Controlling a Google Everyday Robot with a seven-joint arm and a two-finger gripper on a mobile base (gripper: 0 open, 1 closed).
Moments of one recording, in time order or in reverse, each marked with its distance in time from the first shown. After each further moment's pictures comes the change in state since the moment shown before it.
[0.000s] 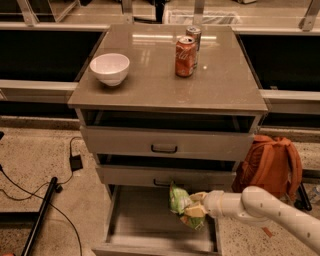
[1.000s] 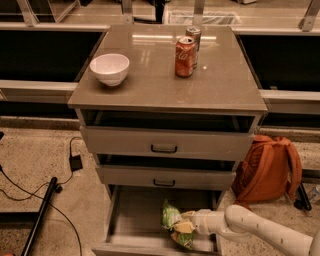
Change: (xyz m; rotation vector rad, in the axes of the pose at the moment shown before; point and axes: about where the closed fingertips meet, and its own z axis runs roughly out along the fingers) arm 0.103 0.010 0.085 -0.027 0.047 0.183
